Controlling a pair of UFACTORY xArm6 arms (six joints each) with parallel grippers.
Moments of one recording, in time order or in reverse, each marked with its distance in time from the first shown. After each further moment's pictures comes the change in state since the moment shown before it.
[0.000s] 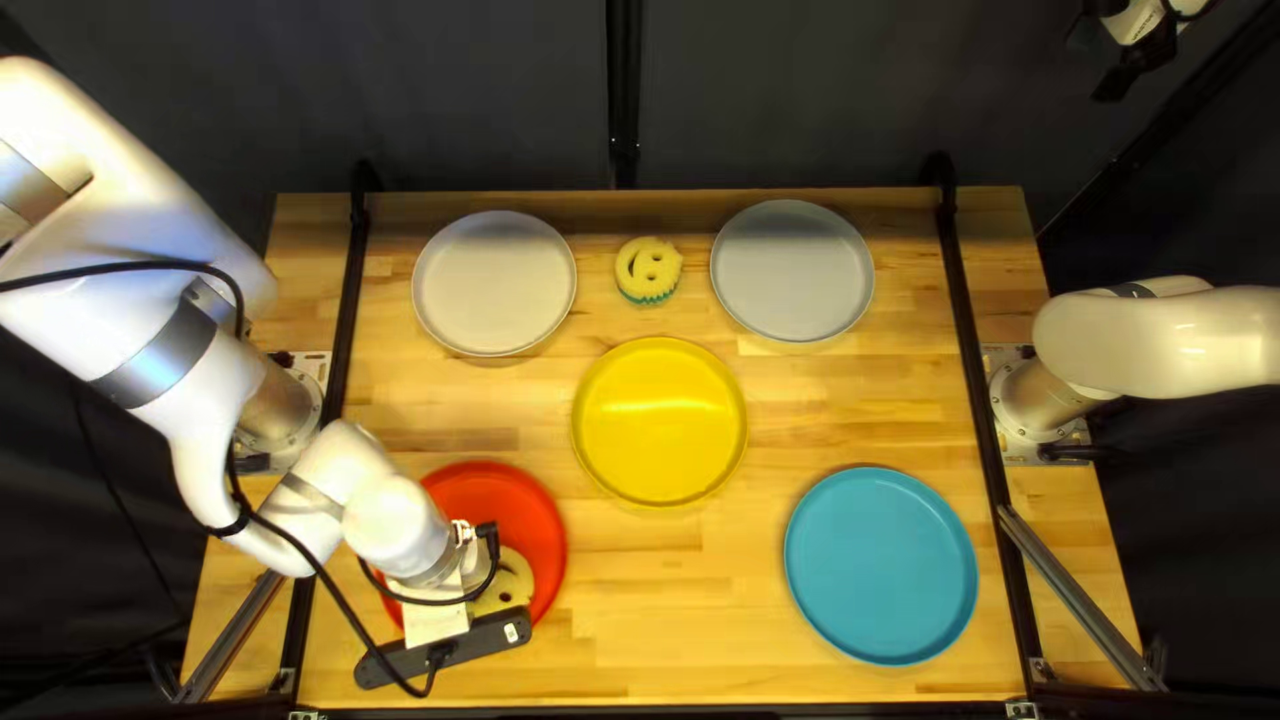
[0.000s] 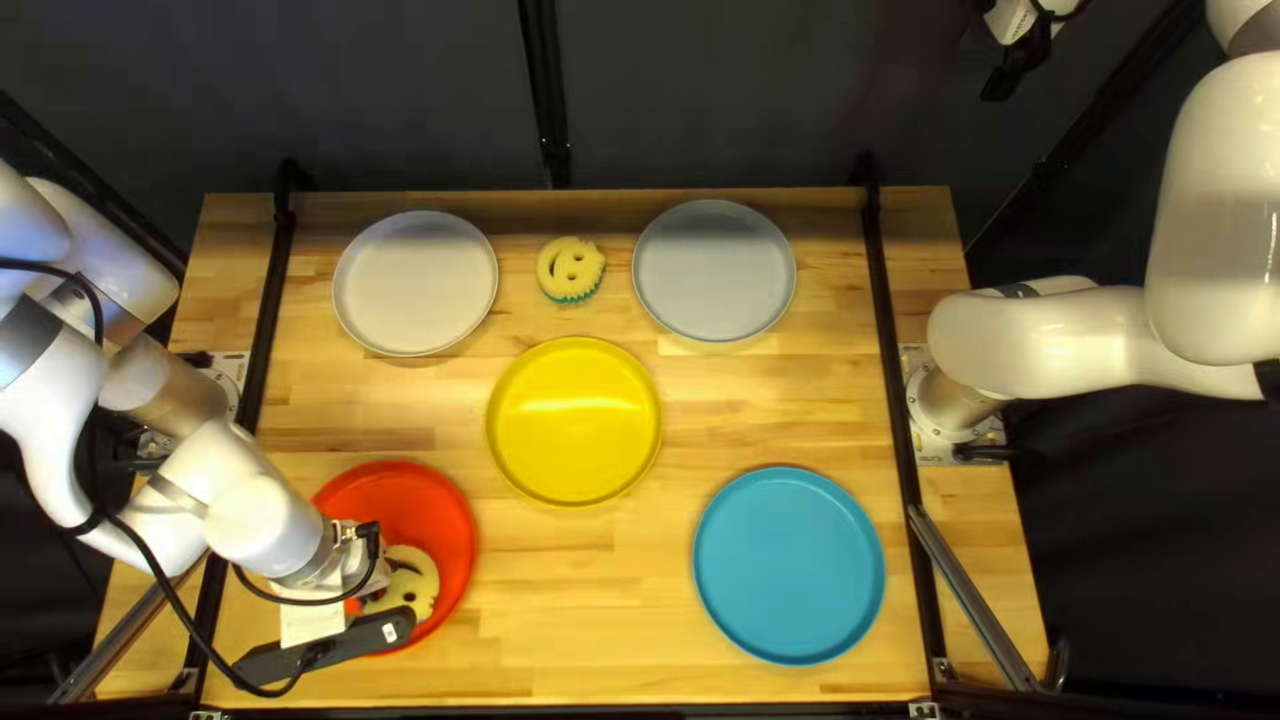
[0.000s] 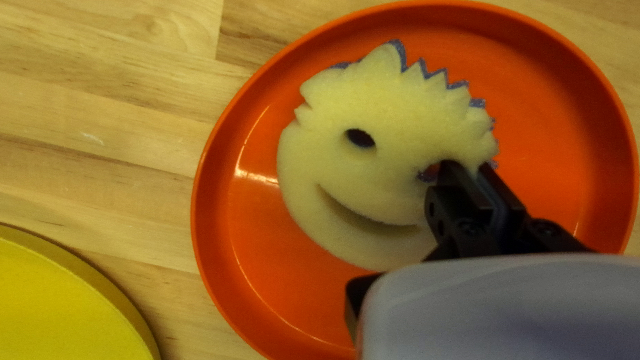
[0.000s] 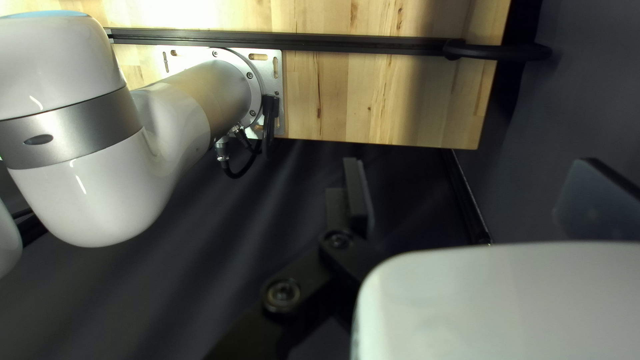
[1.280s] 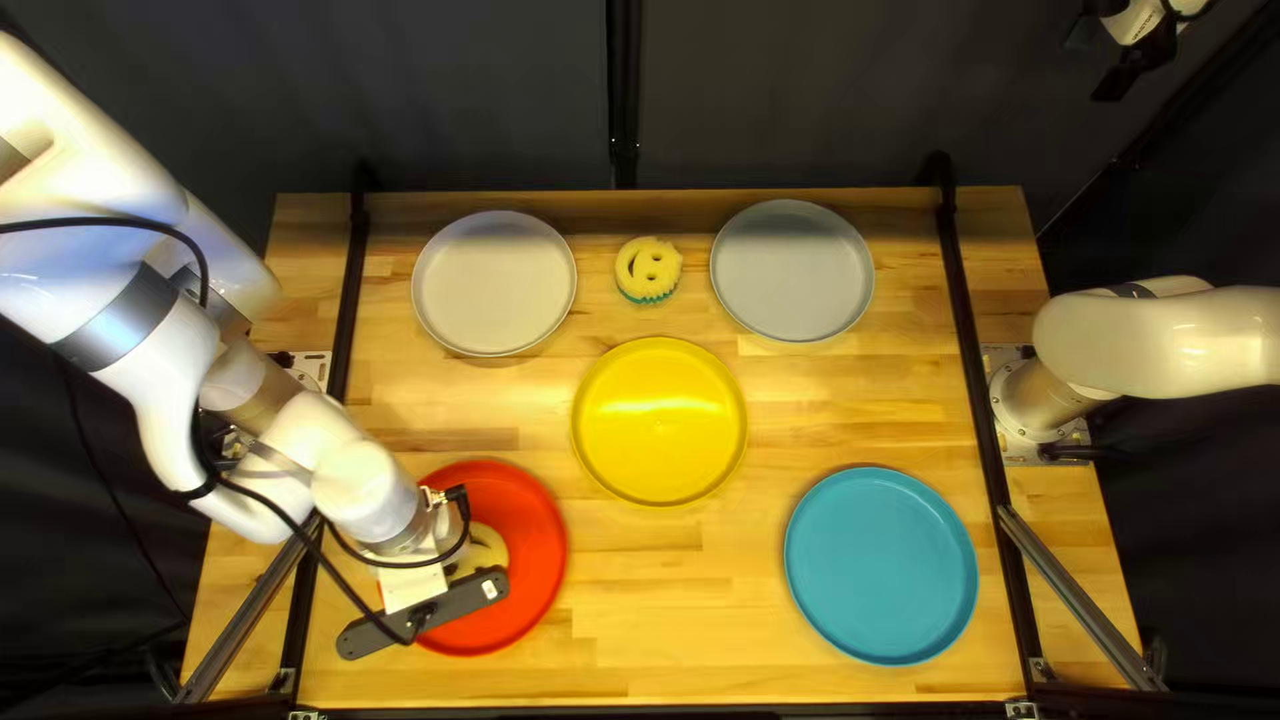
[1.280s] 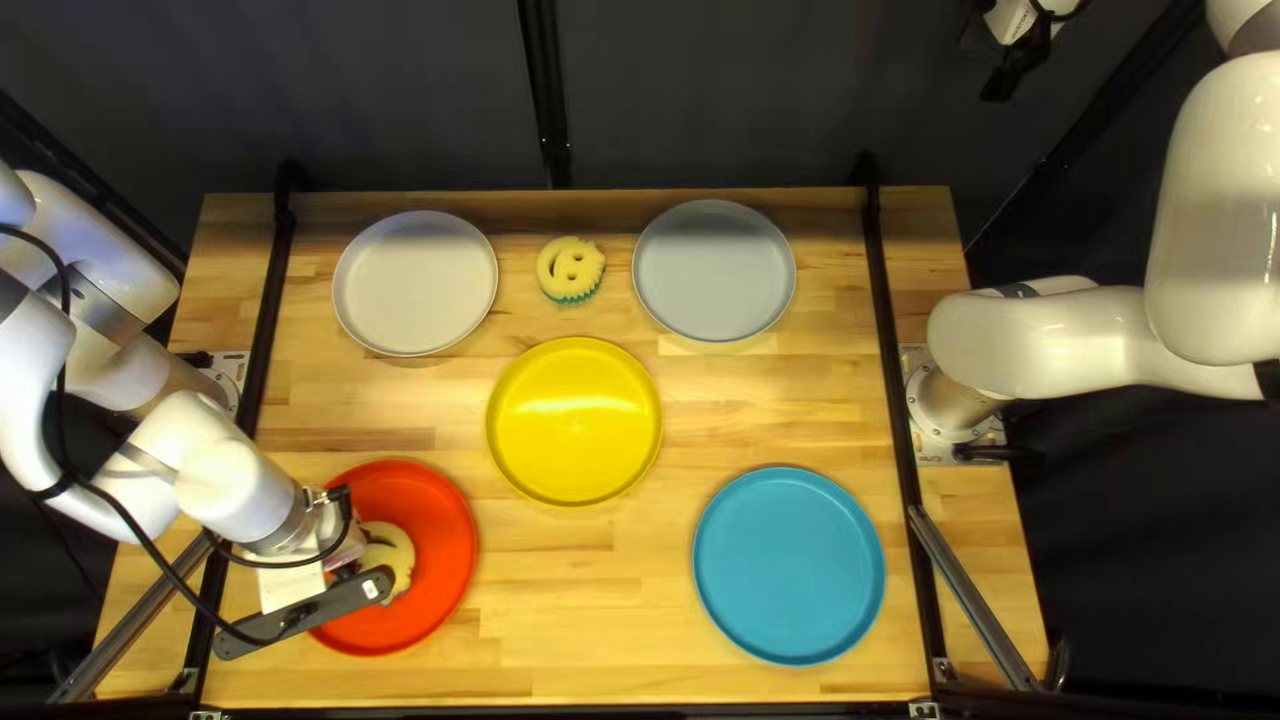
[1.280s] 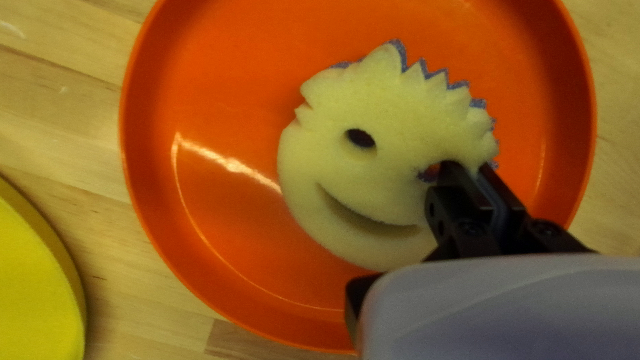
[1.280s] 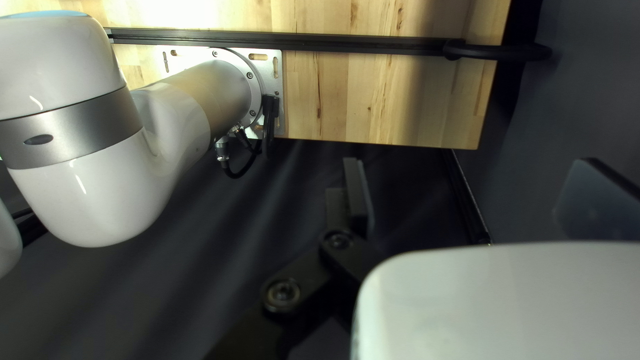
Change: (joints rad) left arm 0.138 -0.070 0.034 0.026 0.040 0.040; right arm 0.000 0.000 0.000 0.000 0.000 0.000
